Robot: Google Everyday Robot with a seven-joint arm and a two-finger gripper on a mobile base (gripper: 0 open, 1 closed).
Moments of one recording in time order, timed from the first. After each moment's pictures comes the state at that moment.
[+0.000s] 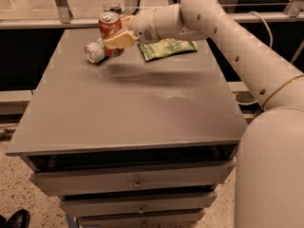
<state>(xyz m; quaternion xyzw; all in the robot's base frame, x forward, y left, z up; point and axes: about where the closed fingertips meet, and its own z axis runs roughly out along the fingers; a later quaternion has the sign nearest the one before) 0.725 0.090 0.939 -0.54 0.59 0.32 0.51</state>
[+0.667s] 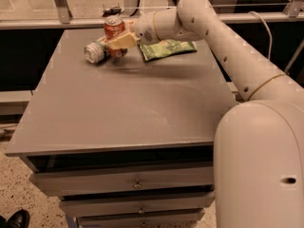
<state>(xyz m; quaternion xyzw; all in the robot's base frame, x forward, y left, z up) 0.768 0.085 0.917 -0.52 0.62 0.31 0.50</state>
